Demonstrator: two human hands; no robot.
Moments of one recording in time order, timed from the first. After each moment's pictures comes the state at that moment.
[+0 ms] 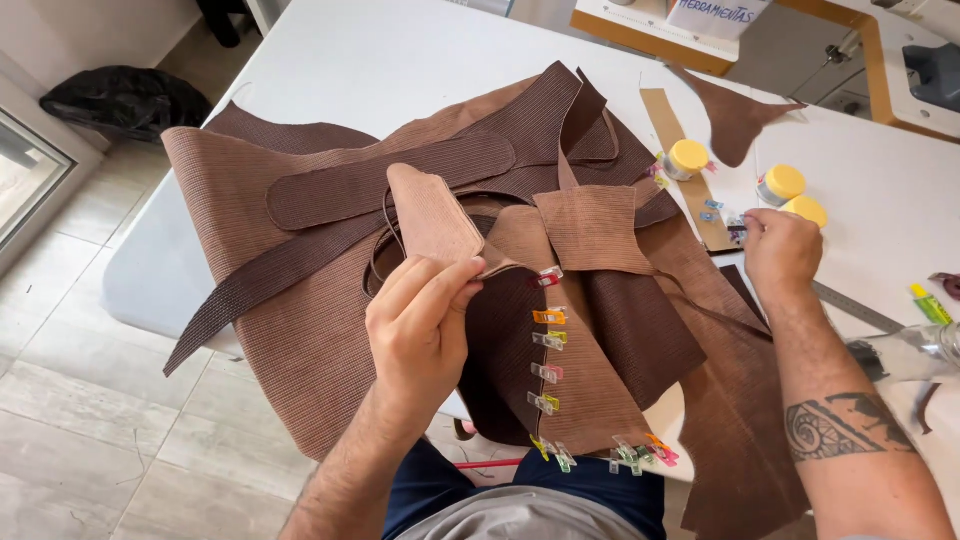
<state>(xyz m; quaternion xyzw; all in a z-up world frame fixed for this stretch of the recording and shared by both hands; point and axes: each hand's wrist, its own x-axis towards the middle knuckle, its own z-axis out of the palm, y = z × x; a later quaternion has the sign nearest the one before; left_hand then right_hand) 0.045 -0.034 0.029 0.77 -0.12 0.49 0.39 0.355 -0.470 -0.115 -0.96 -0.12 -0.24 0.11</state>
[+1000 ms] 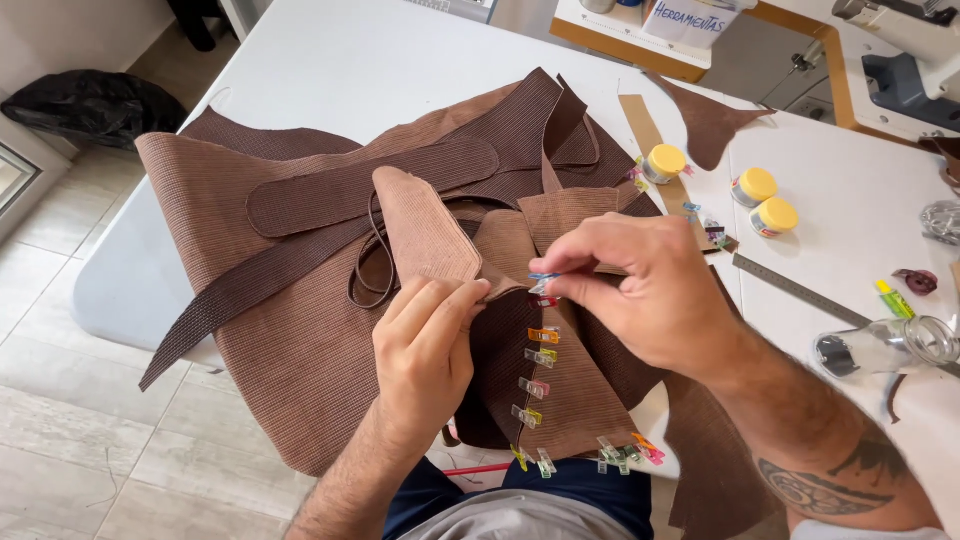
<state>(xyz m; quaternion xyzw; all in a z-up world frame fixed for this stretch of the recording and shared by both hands) 0.038 -0.044 0.022 0.79 -0.14 0.47 0.37 0.128 -0.223 0.119 -0.79 -0.47 -0.04 0.39</state>
